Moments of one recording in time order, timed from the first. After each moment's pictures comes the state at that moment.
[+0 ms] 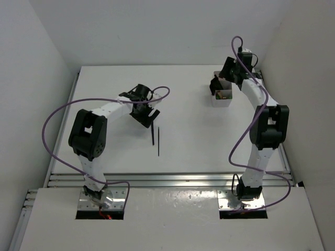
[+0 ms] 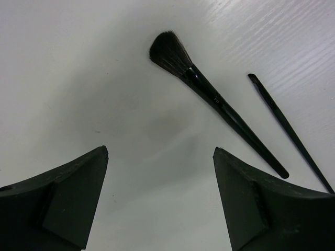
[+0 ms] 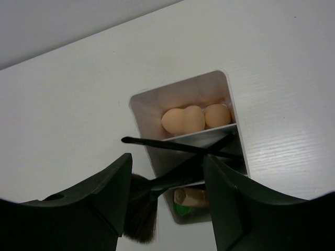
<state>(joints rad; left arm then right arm) -0.39 1.88 1.37 -0.61 0.03 0.28 -0.01 2.04 1.68 -0.21 -0.01 0.33</state>
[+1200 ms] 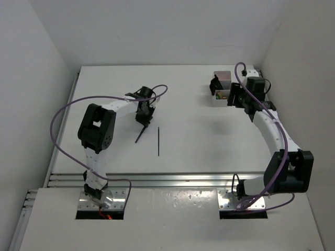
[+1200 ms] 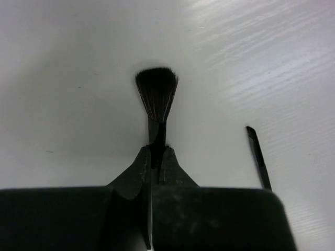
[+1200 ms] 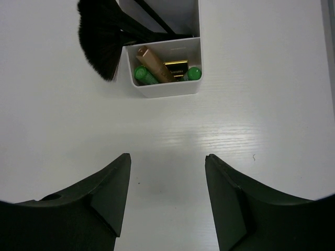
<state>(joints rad) -0.40 2.03 1.43 -0.59 0.03 -0.02 -0.01 1.41 1.06 -0.28 0.00 0.09</state>
